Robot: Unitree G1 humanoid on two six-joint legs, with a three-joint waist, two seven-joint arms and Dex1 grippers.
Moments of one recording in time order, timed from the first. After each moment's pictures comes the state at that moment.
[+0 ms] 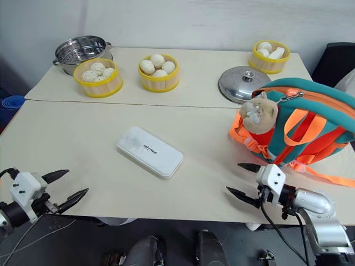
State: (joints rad) left arm 0.38 0.70 0.55 -0.26 -0.36 0.15 -0.80; right arm 0.08 -0.71 -0.16 -0.08 0.36 -0.09 1.06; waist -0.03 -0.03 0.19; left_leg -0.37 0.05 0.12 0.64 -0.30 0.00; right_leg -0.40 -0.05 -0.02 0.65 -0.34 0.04
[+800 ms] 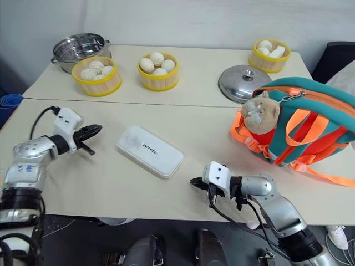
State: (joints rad) left arm -0.56 0.67 0.11 0.45 -0.15 0.15 -0.75; right arm -0.22 -0.57 0.27 -0.22 0.16 0.26 0.88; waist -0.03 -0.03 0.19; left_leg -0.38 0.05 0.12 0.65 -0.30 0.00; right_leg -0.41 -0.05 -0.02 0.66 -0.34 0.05
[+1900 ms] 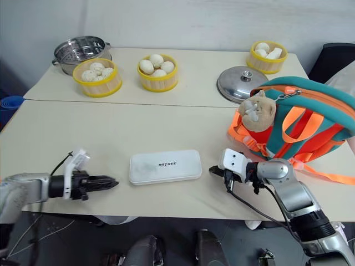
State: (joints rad) left arm -0.22 0.86 0.25 -0.13 -0.71 1.41 -0.87; right arm -0.33 -0.74 0.19 -0.04 0.12 0.19 1.04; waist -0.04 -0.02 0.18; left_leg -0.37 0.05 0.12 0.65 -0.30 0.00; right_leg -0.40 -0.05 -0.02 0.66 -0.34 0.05
